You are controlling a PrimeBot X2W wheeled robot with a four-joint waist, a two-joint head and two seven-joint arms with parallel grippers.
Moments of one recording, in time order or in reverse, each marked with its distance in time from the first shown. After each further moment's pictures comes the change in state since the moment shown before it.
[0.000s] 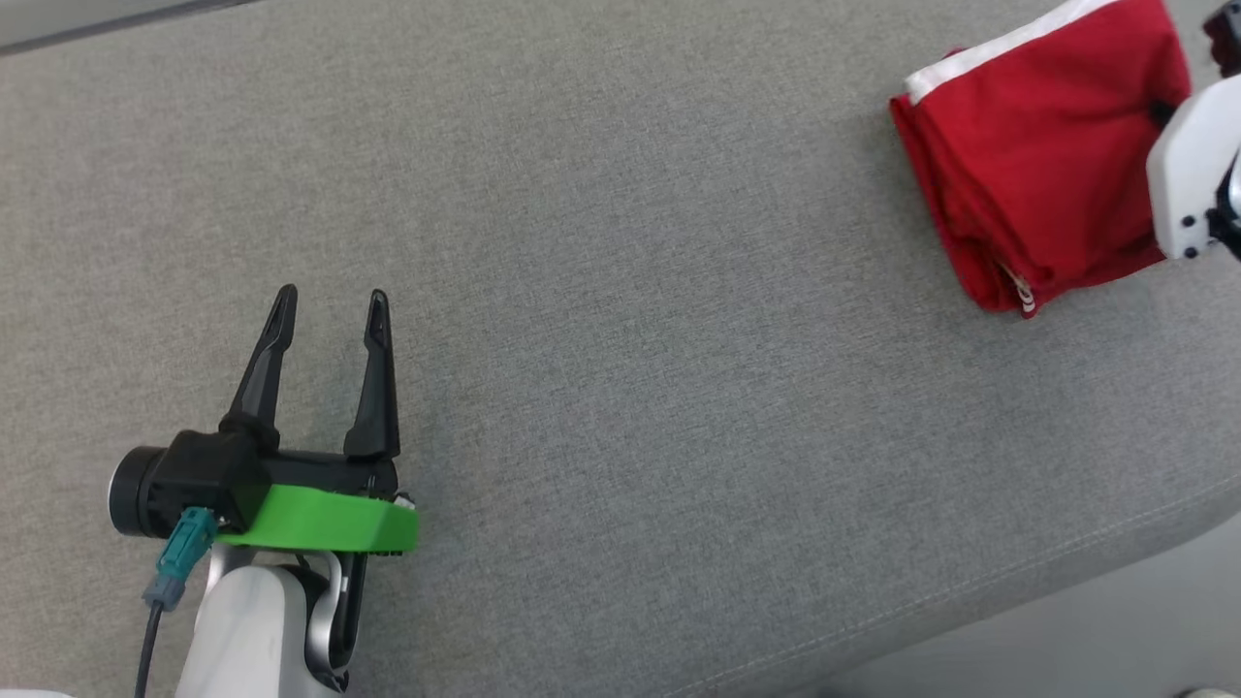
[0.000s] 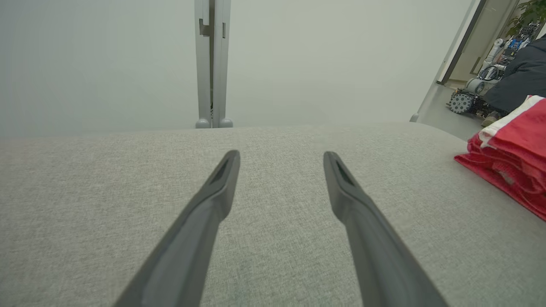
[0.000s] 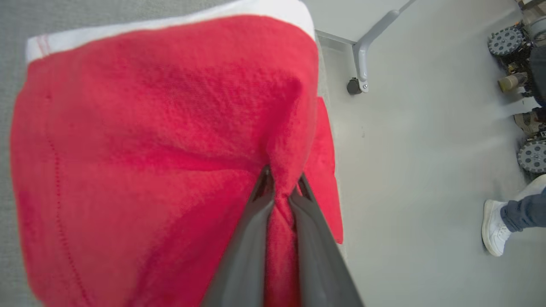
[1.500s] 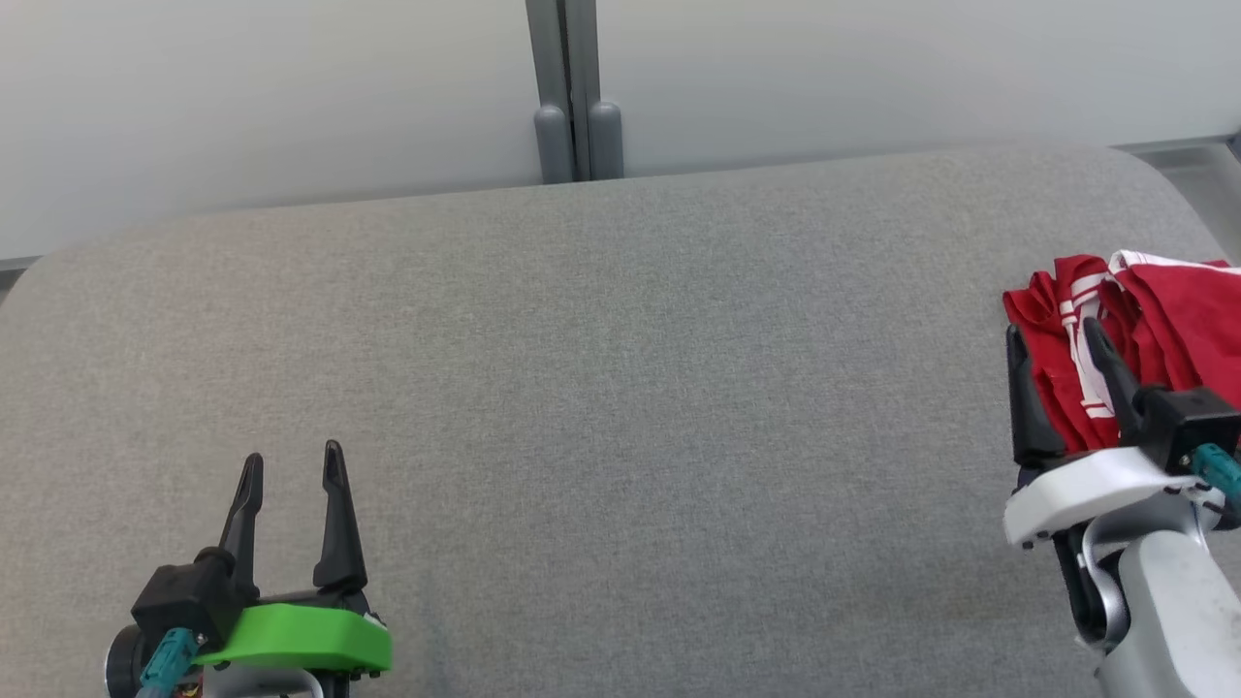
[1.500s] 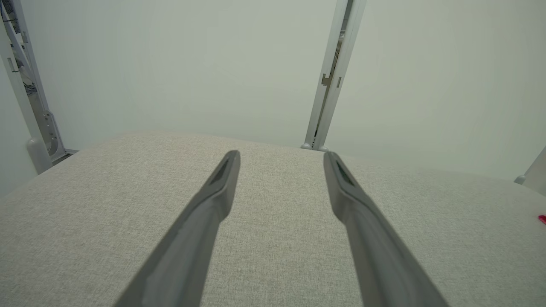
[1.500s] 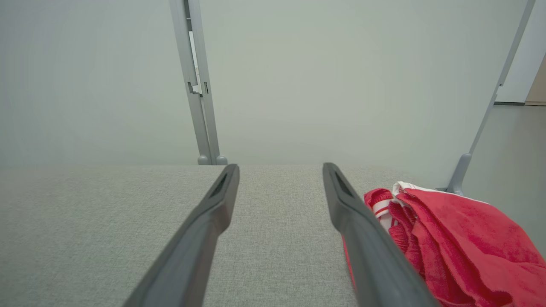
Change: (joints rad) left arm 0.194 -0.007 0.054 0.058 -0.108 0.084 0.000; right arm 0.747 0.410 -0.624 -0.407 -0.292 0.000 -0.606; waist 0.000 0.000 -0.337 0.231
